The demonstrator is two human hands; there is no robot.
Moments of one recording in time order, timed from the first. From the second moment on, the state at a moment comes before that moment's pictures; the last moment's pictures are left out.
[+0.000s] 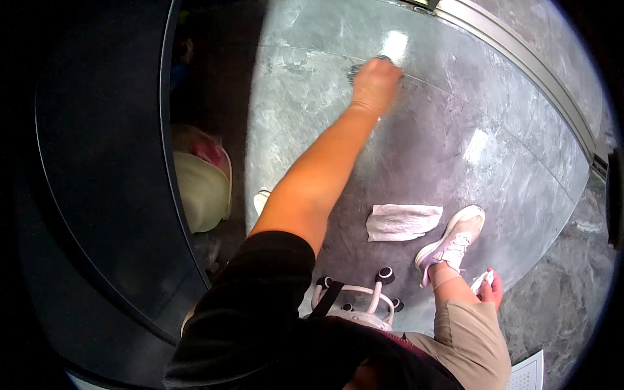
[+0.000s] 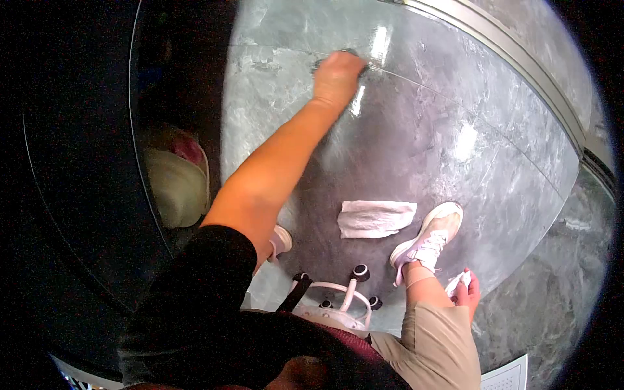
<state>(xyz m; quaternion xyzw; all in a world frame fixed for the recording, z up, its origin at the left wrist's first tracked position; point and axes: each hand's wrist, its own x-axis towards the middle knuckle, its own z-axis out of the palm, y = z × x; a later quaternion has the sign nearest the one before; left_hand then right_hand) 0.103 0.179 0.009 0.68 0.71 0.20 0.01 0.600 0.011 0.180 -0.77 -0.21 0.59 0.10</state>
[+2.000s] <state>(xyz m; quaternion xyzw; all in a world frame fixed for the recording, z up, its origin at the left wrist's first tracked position) 0.058 0.217 0.024 0.73 0.66 0.08 0.14 0.606 0.005 0.177 -0.77 -0.18 0.61 0.10</state>
